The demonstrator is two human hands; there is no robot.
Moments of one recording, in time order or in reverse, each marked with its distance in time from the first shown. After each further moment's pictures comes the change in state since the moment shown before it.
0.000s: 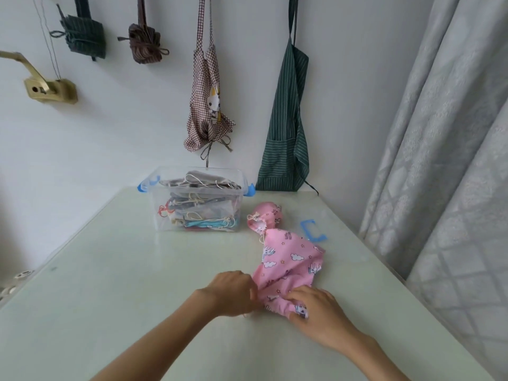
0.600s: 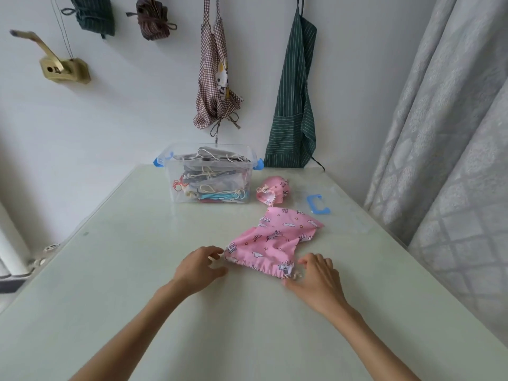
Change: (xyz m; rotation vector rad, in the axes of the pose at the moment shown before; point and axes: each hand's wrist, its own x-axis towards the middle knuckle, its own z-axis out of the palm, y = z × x) left_hand -0.074 -0.055 0.031 -0.446 0.248 -0.397; right_hand -0.025 -0.044 0.016 0.101 0.129 0.356
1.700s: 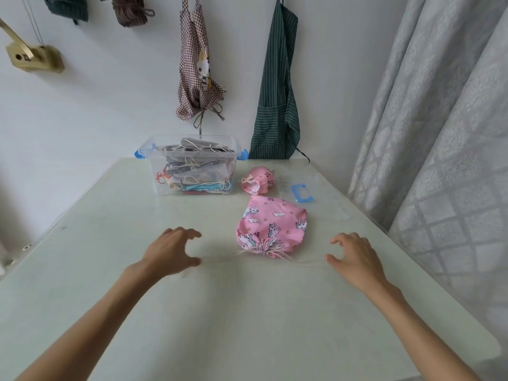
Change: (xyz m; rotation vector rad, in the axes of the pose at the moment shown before) left_hand -0.012 0.010 -0.032 0.329 -0.016 0.075; right_hand -0.003 0.073 -0.059 -0.141 0.114 0.097
